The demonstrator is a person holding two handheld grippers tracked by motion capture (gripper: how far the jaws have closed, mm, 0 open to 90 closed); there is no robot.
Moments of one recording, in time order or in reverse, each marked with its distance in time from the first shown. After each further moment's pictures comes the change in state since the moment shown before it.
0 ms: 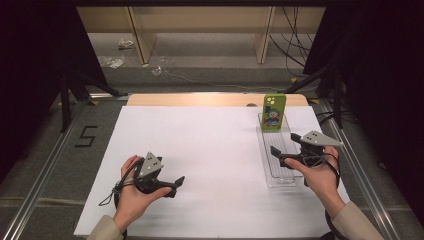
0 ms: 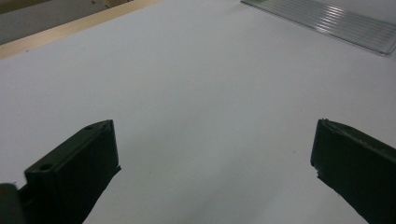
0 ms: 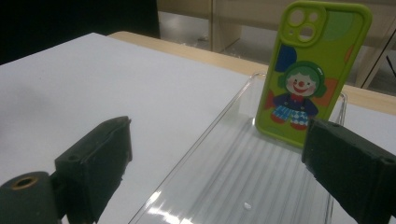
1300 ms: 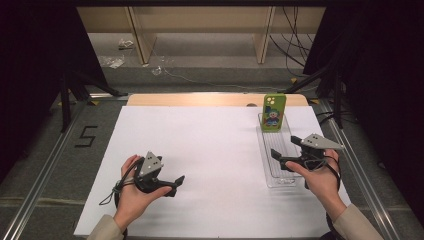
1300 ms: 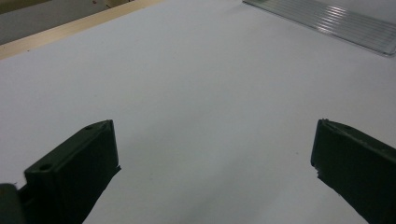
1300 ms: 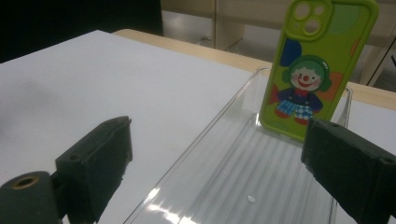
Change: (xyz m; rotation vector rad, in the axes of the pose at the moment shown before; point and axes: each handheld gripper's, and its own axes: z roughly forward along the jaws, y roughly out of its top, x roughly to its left) left arm 0.001 0.000 0.002 0.000 0.003 -0.002; right arm 0.001 -0.006 -0.003 0.001 0.012 -0.002
